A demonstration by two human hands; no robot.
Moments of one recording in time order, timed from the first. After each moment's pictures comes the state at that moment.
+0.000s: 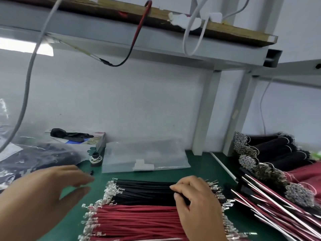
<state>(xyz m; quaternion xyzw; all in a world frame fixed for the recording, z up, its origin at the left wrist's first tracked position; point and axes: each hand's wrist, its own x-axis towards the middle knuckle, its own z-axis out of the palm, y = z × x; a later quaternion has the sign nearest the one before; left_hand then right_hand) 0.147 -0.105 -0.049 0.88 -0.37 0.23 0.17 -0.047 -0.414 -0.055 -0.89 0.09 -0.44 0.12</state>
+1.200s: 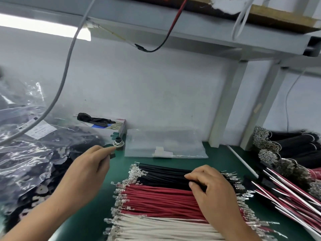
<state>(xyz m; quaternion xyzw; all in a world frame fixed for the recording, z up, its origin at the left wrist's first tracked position) 0.122 -0.133 -0.055 0.85 -0.31 0.24 0.36 -0.042 -0.406 -0.055 -0.93 0.08 -0.32 0.17</state>
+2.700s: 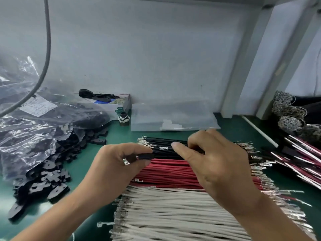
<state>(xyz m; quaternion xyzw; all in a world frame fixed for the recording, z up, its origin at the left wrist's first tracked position) 0.060 -0.164 -0.054 0.80 -0.31 0.07 0.52 -0.045 -0.370 -0.030 -0.87 -0.10 -0.48 -0.06</state>
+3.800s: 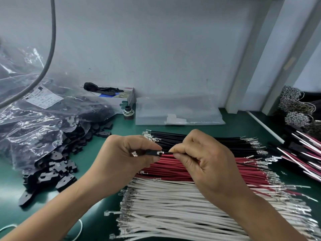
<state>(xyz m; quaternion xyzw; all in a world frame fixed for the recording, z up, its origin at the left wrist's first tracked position) 0.061 -0.161 -0.050 0.73 -0.35 -0.01 0.59 -0.041 -0.354 -0.043 -0.91 -0.08 -0.34 0.22</state>
